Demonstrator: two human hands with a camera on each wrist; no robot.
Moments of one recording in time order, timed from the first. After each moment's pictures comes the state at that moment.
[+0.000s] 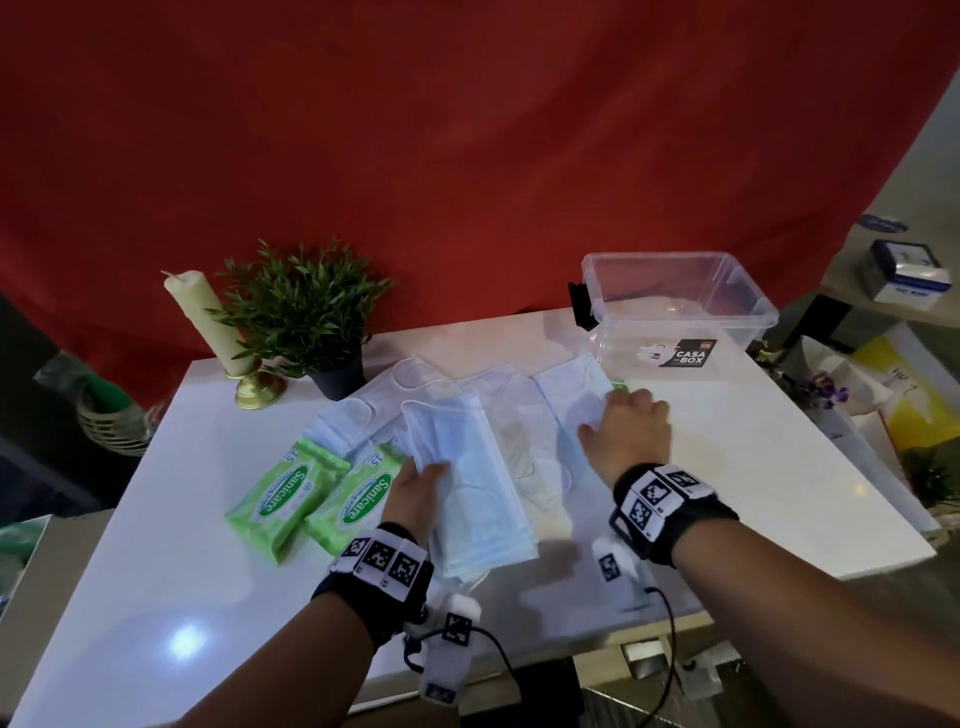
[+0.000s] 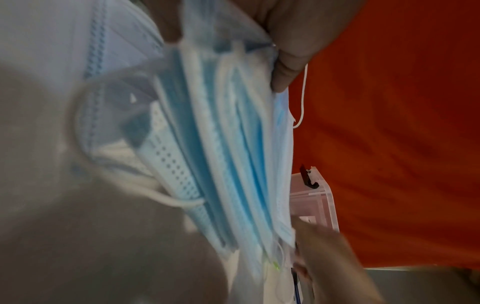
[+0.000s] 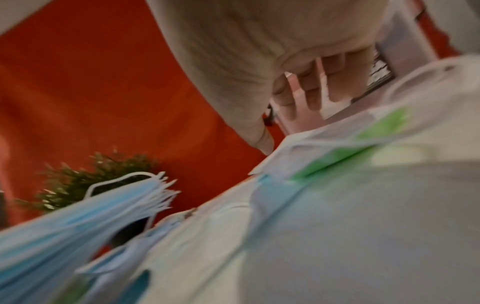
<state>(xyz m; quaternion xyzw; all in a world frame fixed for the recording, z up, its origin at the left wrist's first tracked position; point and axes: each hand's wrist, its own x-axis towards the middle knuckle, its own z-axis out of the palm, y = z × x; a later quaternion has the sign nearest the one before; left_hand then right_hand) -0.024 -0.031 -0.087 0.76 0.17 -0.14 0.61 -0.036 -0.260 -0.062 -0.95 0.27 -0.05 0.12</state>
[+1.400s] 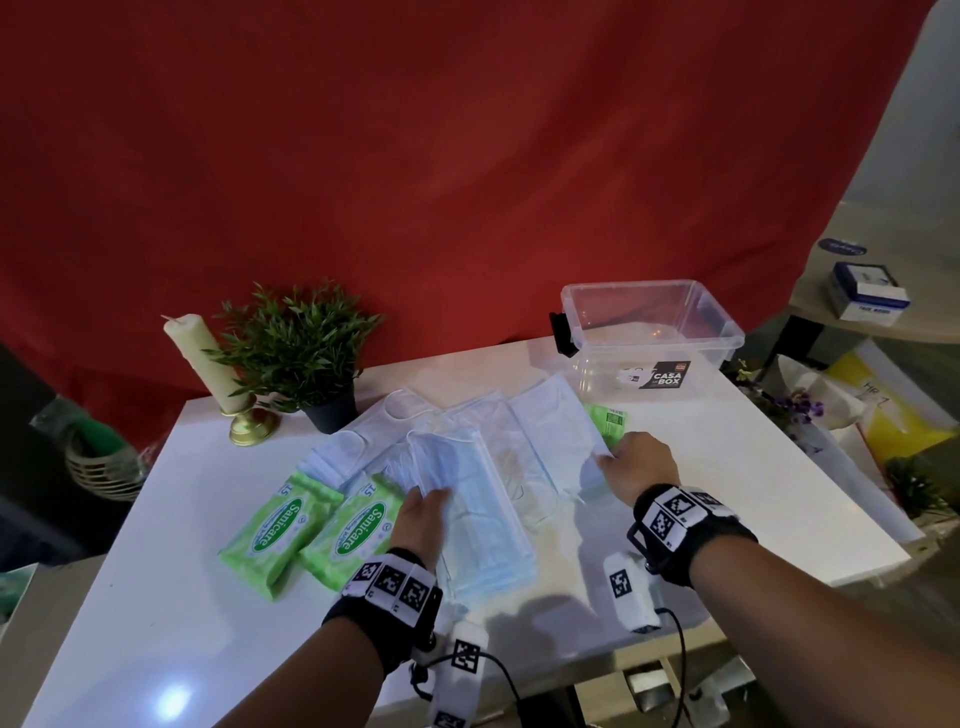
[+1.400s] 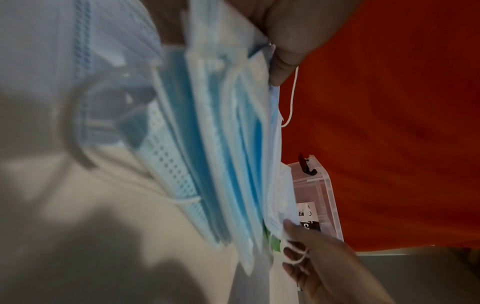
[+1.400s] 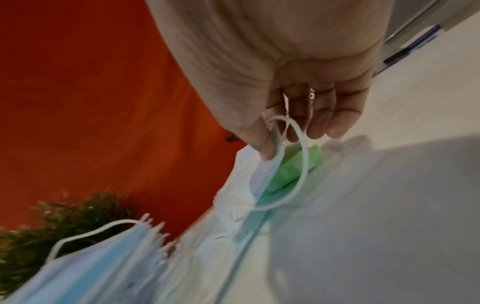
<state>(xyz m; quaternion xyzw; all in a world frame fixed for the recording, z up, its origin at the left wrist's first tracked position) -0.023 -0.046 -0.090 0.81 0.15 -0.16 0.55 -0.048 -0.294 -0.065 -0.91 0.31 -0.01 0.29</state>
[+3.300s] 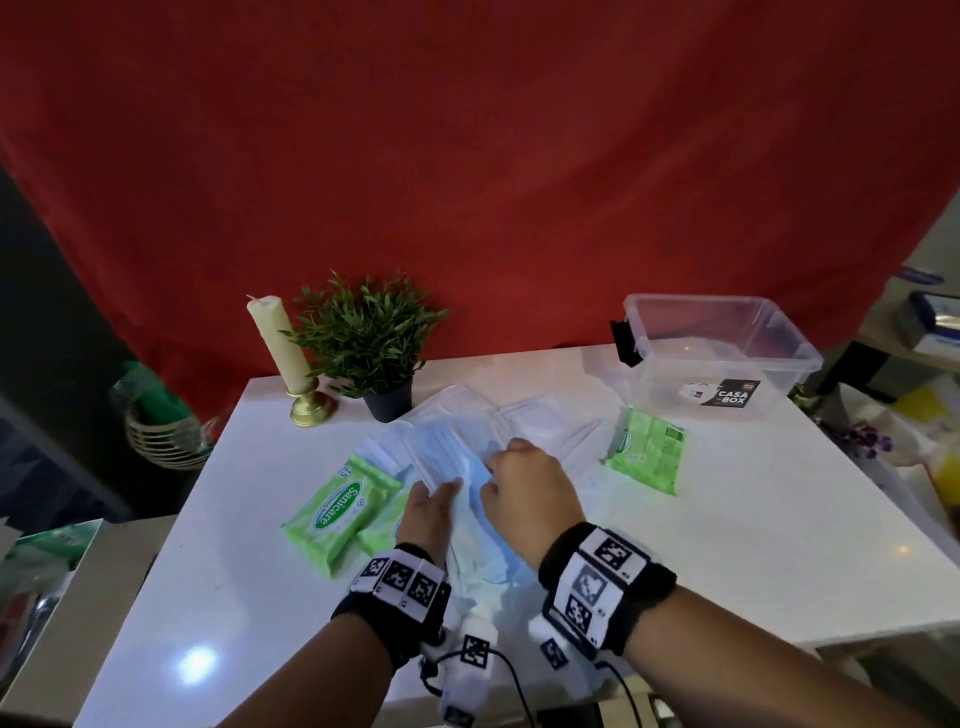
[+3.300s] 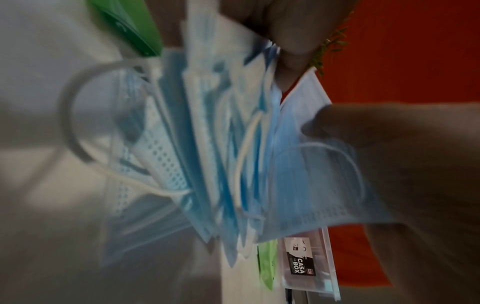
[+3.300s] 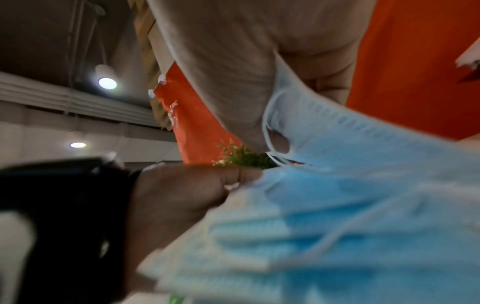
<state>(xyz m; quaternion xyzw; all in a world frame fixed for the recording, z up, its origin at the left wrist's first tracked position) -0.028 0.002 -0.067 0.70 0.21 -0.13 0.67 -0.054 -0.112 -0.018 -0.98 -0.02 -0.08 0.20</state>
